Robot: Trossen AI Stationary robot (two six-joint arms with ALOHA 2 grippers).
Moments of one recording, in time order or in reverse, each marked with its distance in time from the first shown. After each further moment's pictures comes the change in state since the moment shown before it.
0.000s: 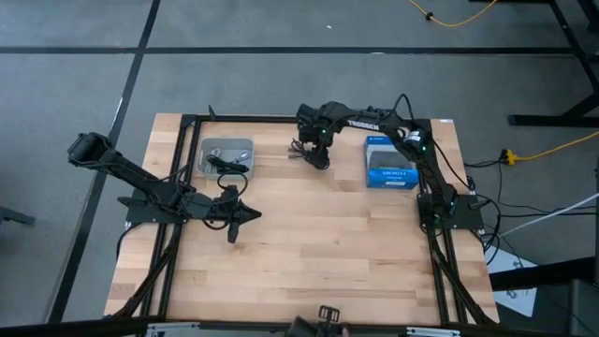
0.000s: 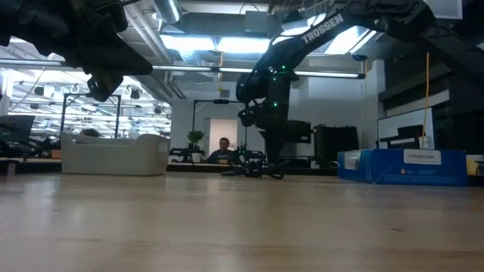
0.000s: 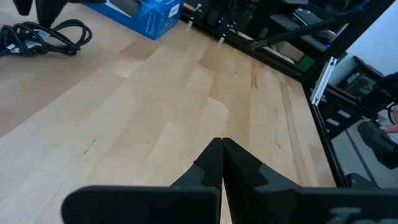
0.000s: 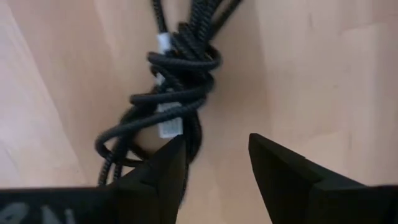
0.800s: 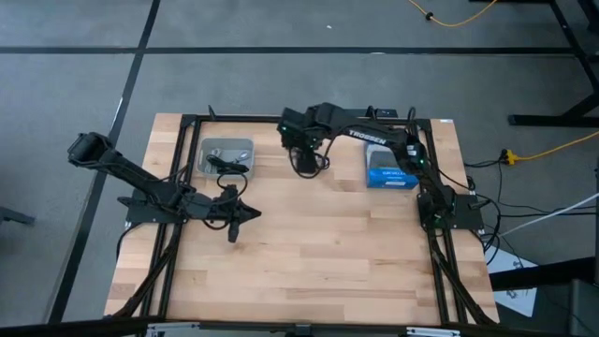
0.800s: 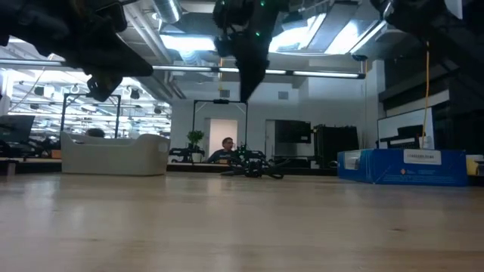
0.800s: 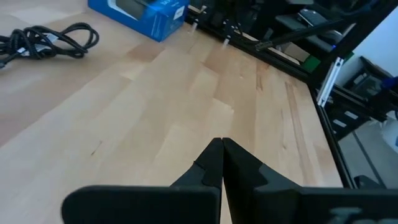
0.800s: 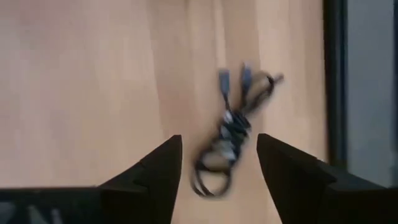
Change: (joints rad) left arm -0.003 0.000 0.000 -0.007 -0.021 0.008; right arm 0.230 -0.001 0.482 -0.315 0.151 0.055
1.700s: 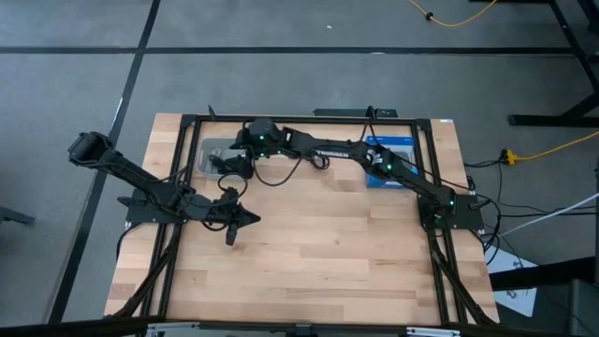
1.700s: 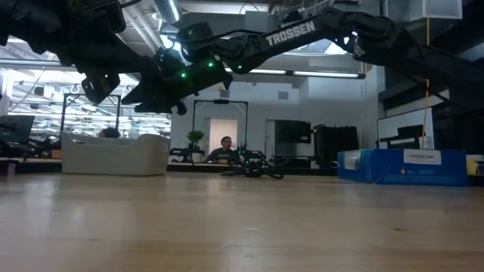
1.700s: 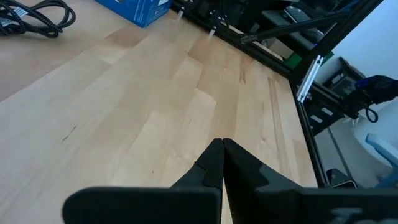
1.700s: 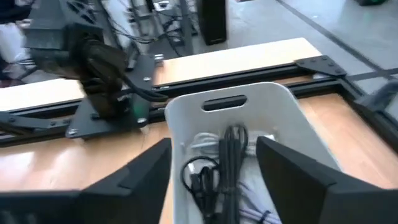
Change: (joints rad) left arm -0.019 0.000 0.000 0.003 0.053 -0.078; right arm 0.018 0.340 0.006 1.232 -0.340 0.285
